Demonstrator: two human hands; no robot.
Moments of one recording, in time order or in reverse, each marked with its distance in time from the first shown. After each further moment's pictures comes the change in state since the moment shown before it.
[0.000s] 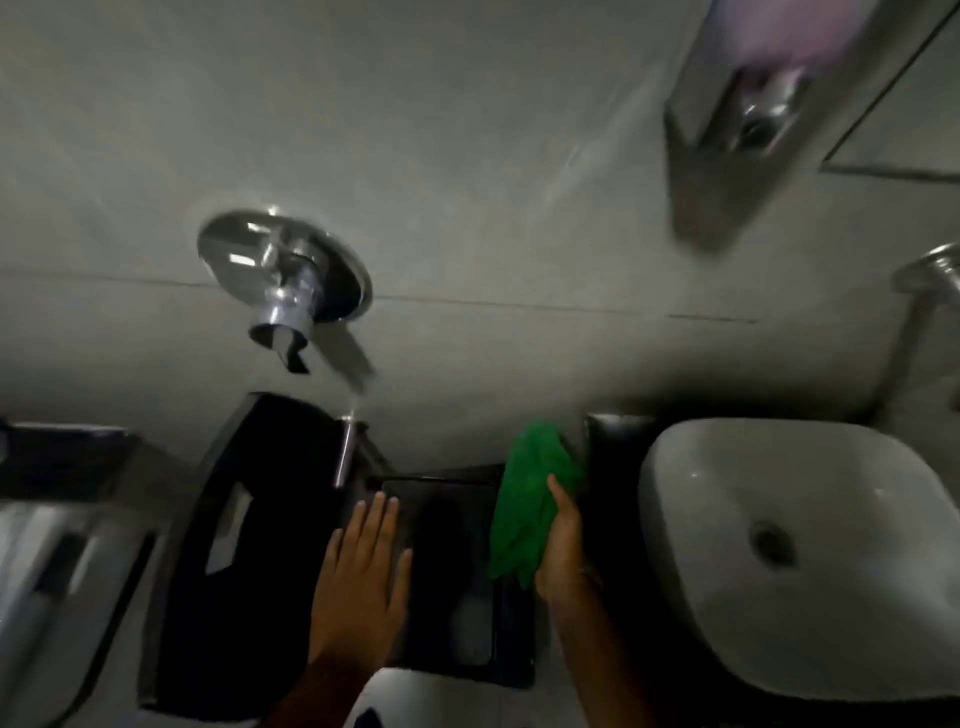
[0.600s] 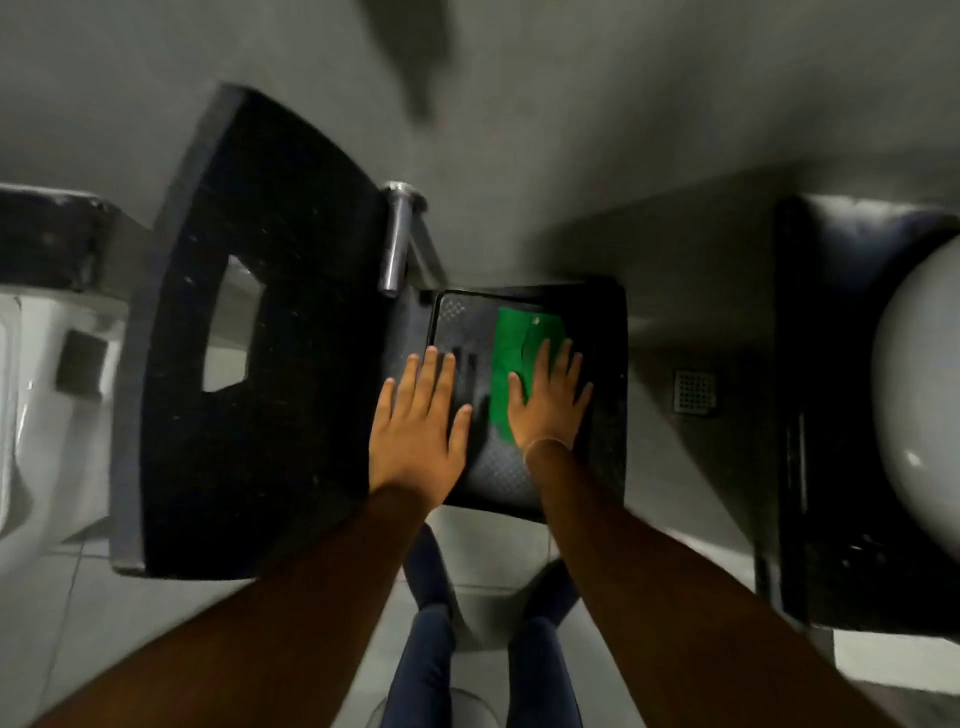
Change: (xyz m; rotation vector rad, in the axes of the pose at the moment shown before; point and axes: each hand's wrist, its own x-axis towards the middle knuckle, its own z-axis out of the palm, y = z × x) left_hand 0.016 -0.102 0.180 0.073 -0.201 -0.071; right_hand 0.144 0.254 -0.020 -1.858 0.035 -0.456
